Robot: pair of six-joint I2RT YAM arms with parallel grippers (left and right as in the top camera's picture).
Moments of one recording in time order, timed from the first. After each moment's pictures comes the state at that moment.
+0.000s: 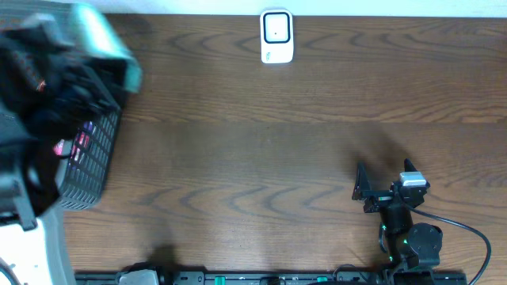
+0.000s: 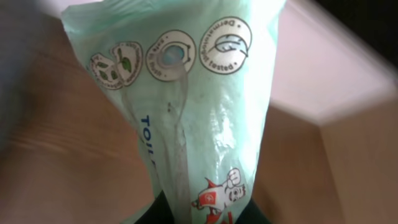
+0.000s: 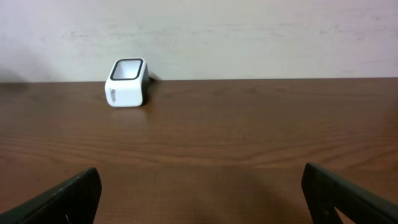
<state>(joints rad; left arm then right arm) 0.11 1.25 1.84 -1.20 0.50 -0.34 0.06 0.01 0.01 -0.07 -0.03 0.06</state>
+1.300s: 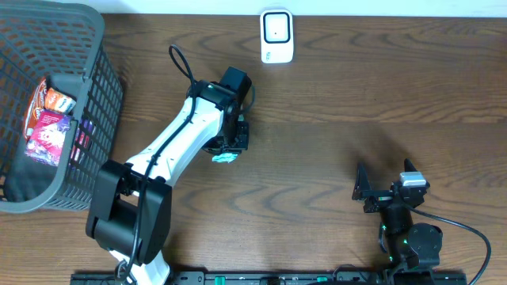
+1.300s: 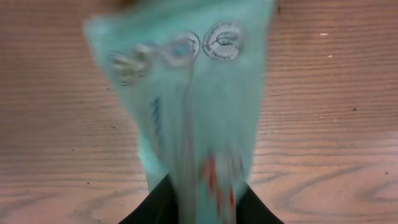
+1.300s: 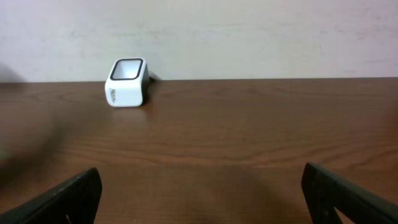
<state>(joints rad) -0.44 1.85 1.40 -1.07 0.09 -0.38 0.06 0.01 0.01 -0.07 -0.03 0.06</state>
